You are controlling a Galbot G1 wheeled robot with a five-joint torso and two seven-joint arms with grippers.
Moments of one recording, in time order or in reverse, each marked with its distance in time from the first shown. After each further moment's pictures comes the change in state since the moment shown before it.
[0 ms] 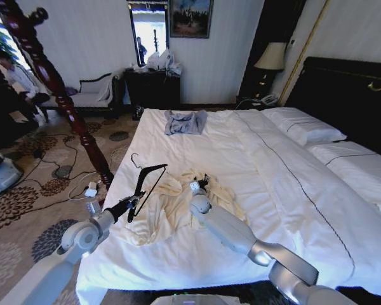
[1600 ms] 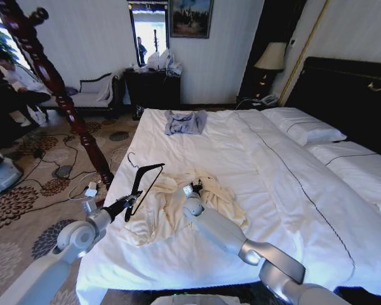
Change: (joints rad) left arm 0.017 0.010 -0.033 0.000 -0.024 0.010 0.001; right arm 0.018 0.085 -0.030 -0.120 -0.003 -0.038 0.027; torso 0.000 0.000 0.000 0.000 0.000
